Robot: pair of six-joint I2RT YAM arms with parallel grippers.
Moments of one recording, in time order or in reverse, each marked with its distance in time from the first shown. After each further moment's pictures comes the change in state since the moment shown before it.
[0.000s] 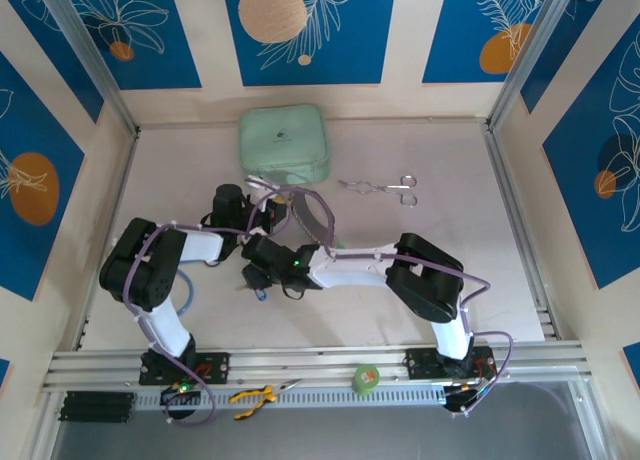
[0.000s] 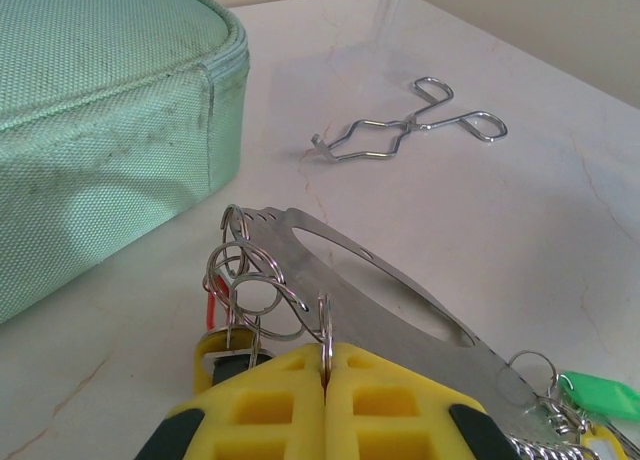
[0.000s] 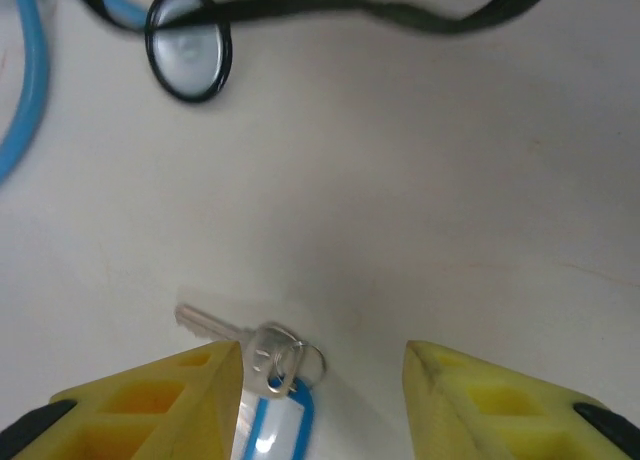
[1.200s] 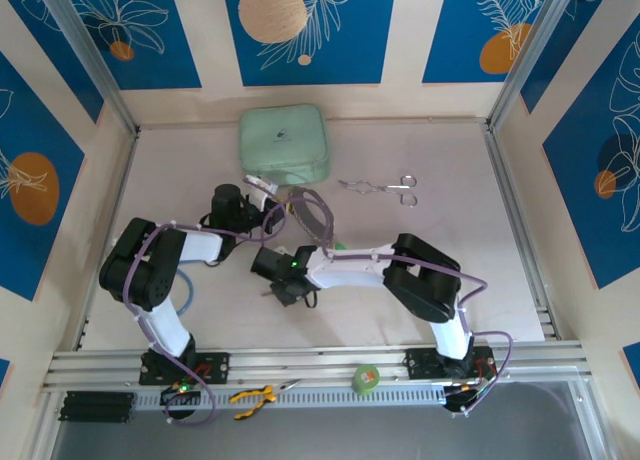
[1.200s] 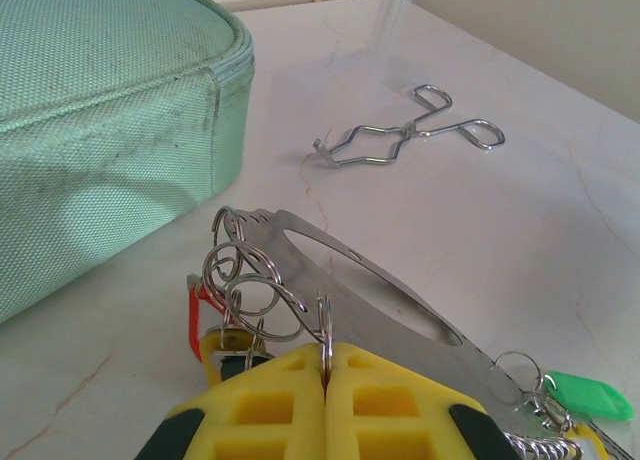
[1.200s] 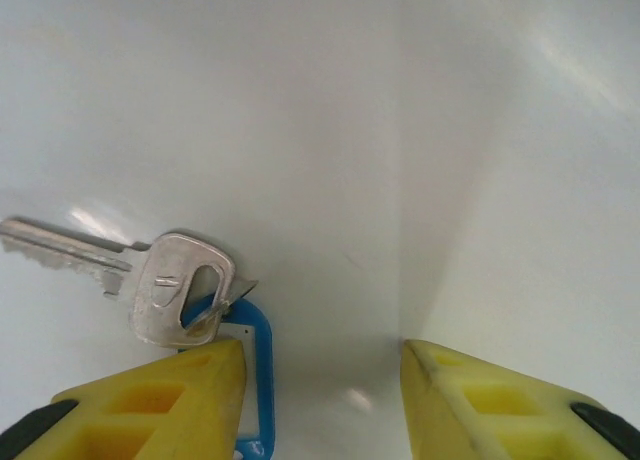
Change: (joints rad) left arm 0.000 0.002 -0.005 0.016 0.012 -0.018; right arm -0.008 -0.012 -0.043 -0.410 0.013 0.025
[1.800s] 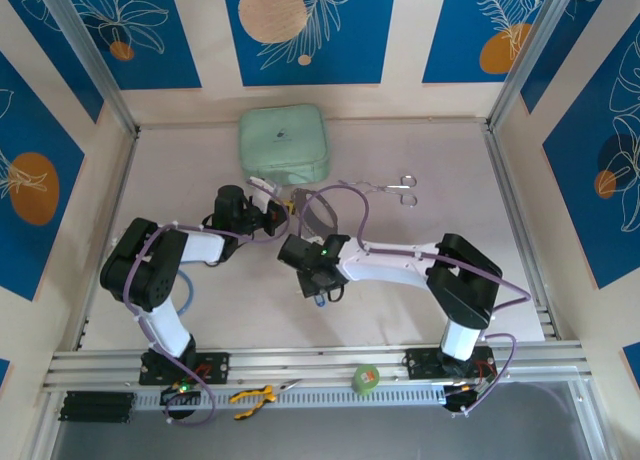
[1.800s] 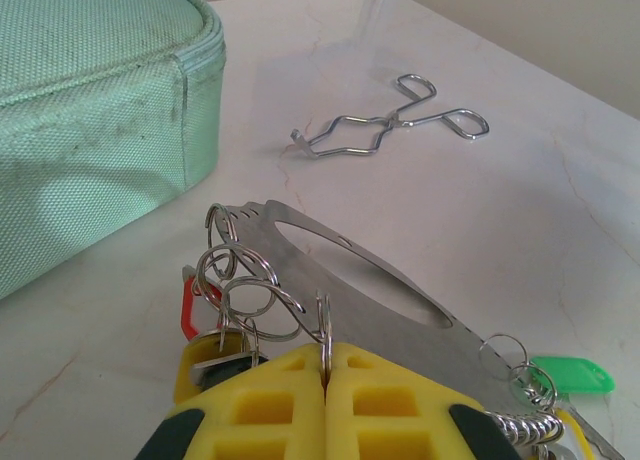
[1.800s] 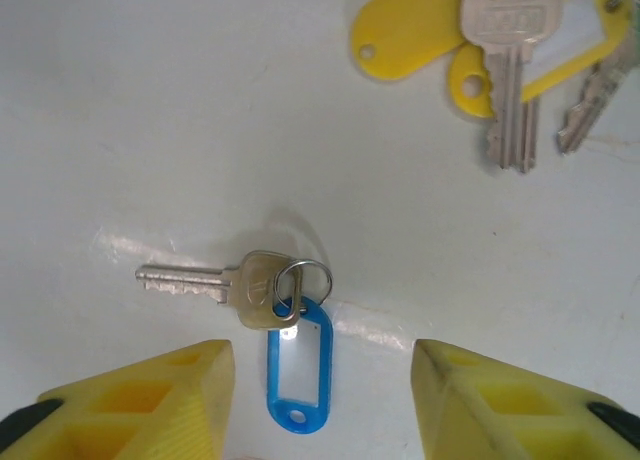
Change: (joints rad) left arm -0.021 0.000 0.000 -0.018 0.003 0.004; right arm -0.072 -0.190 -0.098 -0.123 -0.019 0.241
